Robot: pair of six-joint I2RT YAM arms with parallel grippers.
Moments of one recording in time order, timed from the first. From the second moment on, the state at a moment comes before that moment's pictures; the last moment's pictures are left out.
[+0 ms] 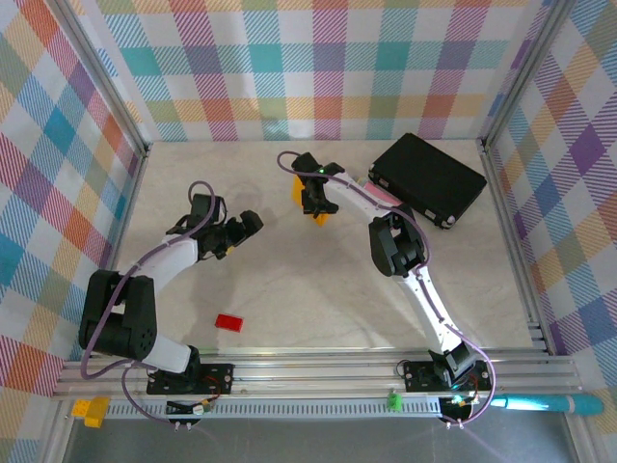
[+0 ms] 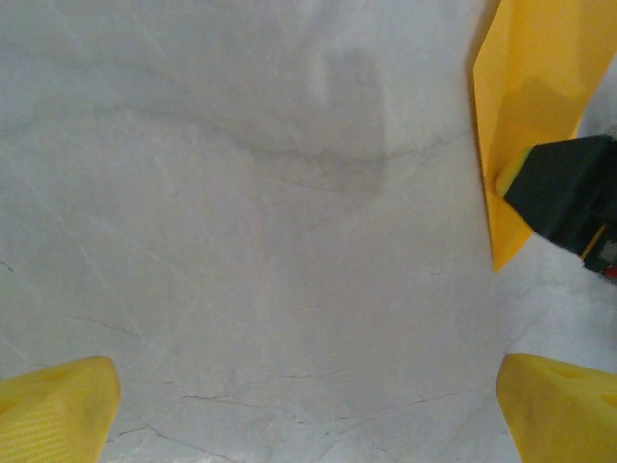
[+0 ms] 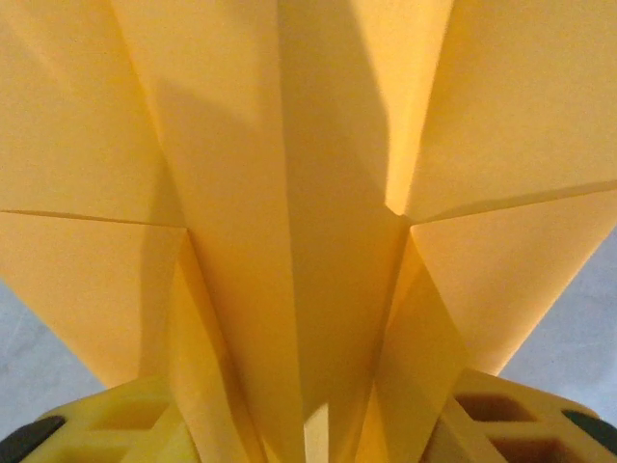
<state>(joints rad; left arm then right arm) -0.16 1.47 0.85 -0.28 0.27 -0.73 0.61 2.55 2.29 -0.98 0.19 0.50</state>
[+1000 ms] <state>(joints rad) -0.07 1.13 0.58 0.06 -0.27 -0.48 0.33 1.37 0.94 -0.43 0.62 0.40</state>
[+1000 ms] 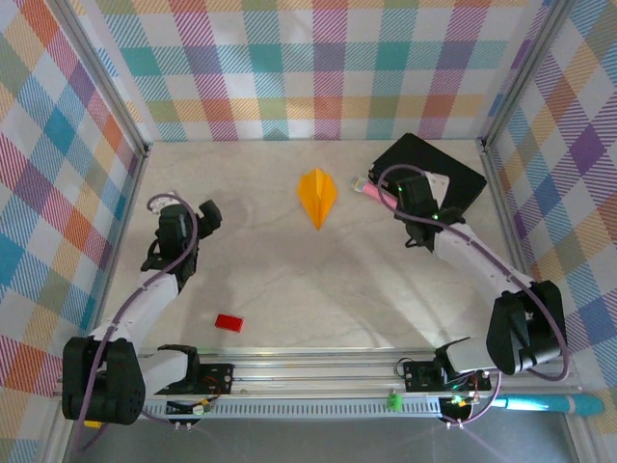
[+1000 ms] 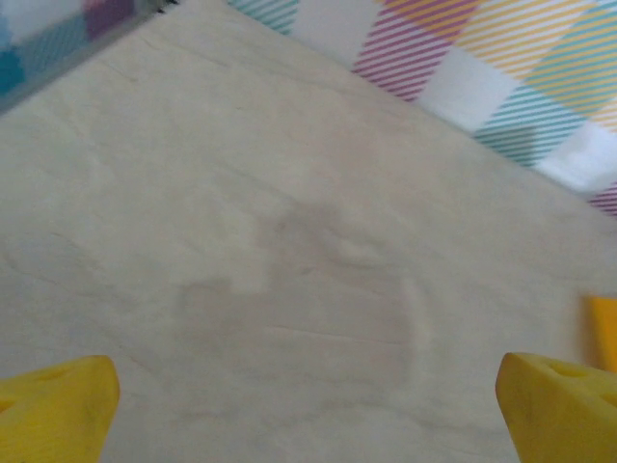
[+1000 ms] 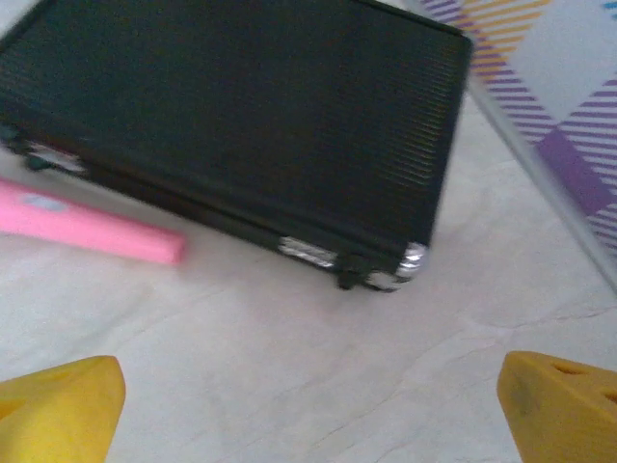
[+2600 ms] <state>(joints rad) -0.06 1.58 0.40 0.80 -0.06 -0.11 0.02 1.54 0.41 0.70 -0.08 0.01</state>
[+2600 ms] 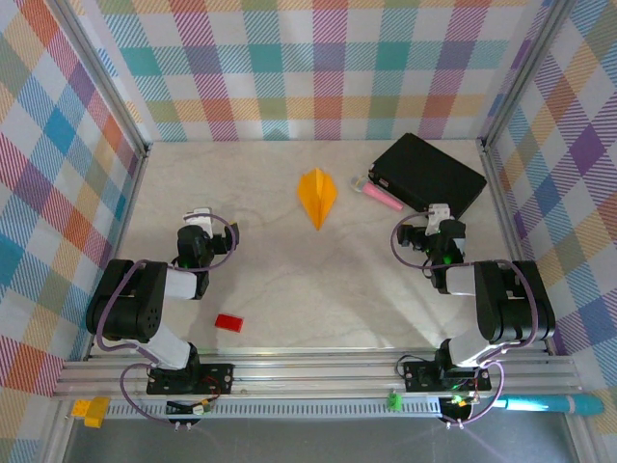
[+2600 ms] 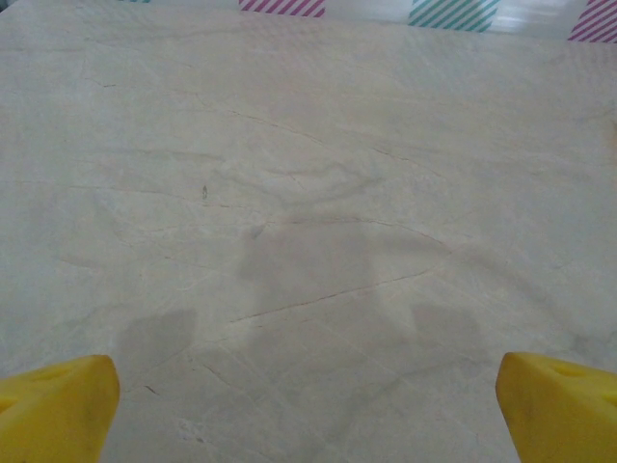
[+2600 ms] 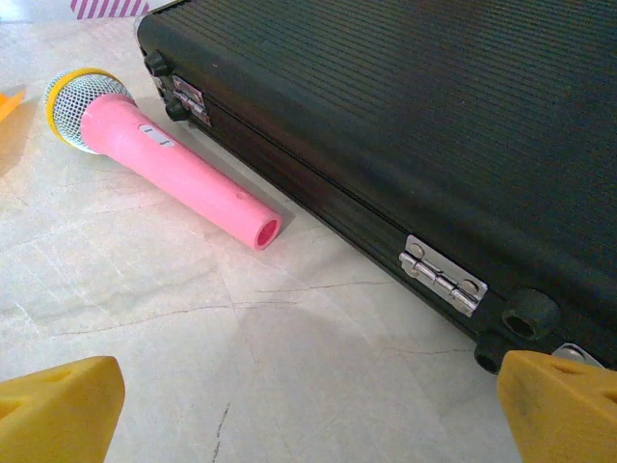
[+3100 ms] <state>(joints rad) -0.06 1.58 0.40 0.78 -0.04 -0.10 0.02 1.54 0.41 0.70 -0.09 0.01</state>
